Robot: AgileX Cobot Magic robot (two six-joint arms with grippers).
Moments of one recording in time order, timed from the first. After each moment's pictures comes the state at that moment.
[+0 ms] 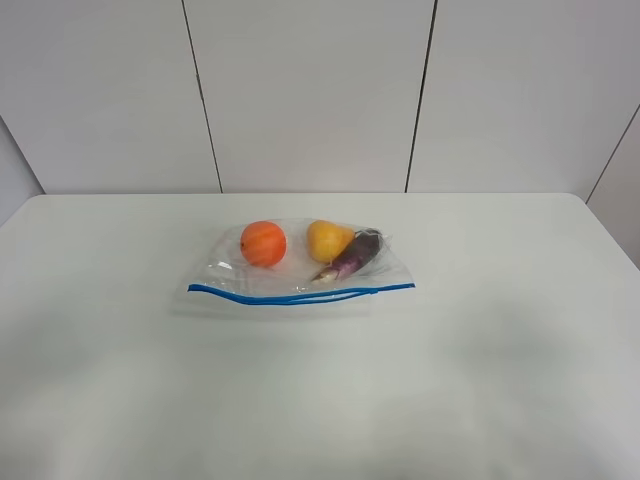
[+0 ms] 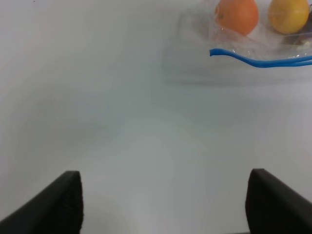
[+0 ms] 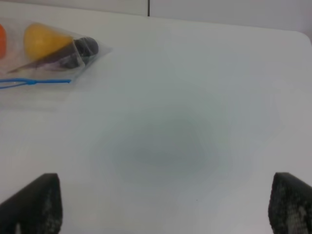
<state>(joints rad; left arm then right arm) 0.01 0.00 -0.58 -0.10 1.17 0.07 -0.02 -0.01 -0.50 0.09 1.03 -0.12</state>
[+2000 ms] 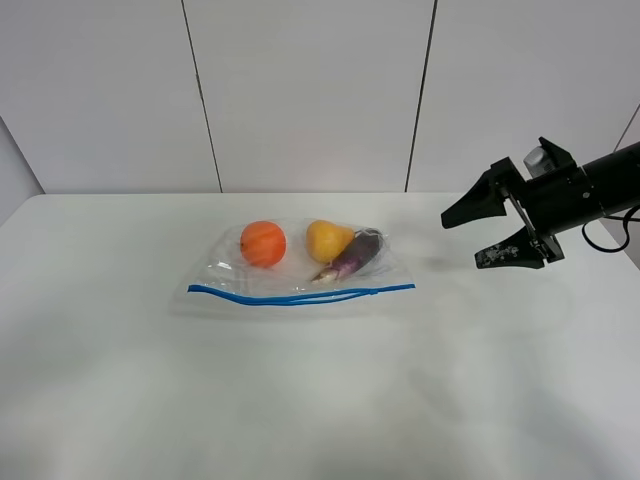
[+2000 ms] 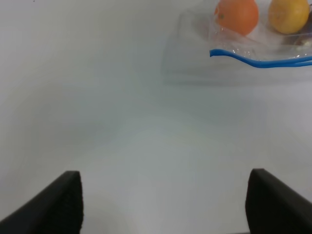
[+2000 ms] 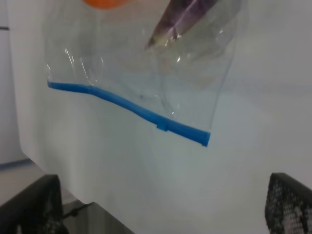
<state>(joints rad) 0.01 0.00 -0.58 -0.10 1.17 0.07 -0.19 1.79 -1.12 0.99 1.15 -0.60</state>
